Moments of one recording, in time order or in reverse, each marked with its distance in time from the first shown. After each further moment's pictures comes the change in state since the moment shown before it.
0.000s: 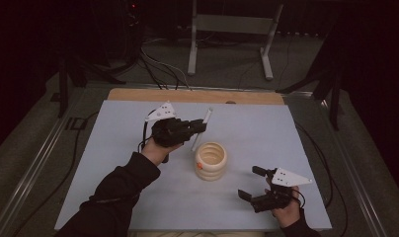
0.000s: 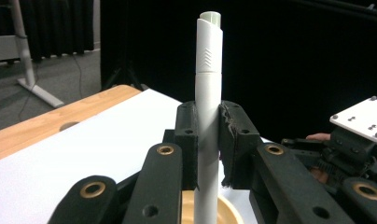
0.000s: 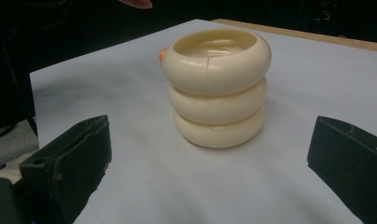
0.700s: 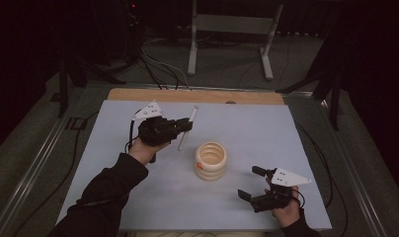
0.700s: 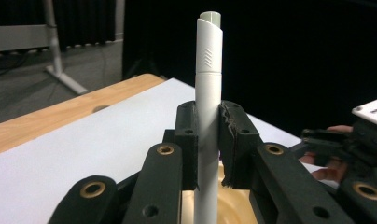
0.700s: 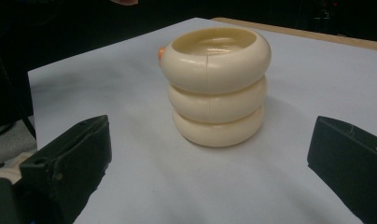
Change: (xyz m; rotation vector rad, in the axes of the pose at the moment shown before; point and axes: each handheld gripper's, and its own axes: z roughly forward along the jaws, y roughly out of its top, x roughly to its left) left arm 0.013 -0.002 -0.027 0.028 0.073 -0.022; right arm -0.001 -0.001 0.001 0.006 -0.002 -0.002
